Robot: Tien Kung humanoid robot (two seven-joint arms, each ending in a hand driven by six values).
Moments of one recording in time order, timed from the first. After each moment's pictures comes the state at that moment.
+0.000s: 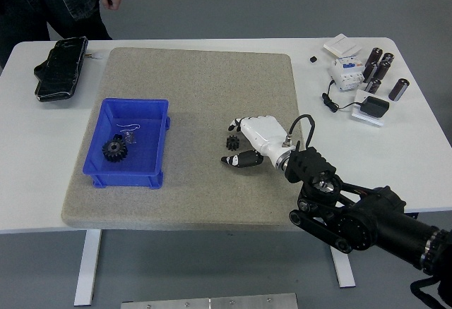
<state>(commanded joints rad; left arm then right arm) 0.06 0.13 -1.47 -0.18 1.48 -0.04 0.22 0.66 -0.12 0.43 0.95 -1.98 -0.32 -0.24</state>
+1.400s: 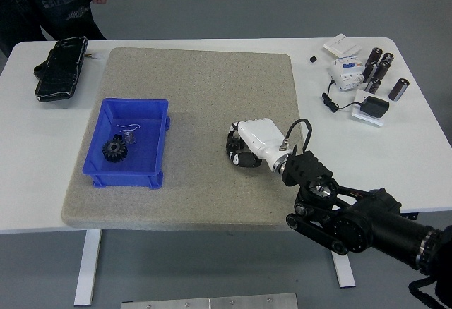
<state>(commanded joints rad) 0.06 0.13 -1.47 -0.18 1.47 -0.04 0.21 0.67 -0.11 0.39 0.95 -1.95 -0.37 -0.23</state>
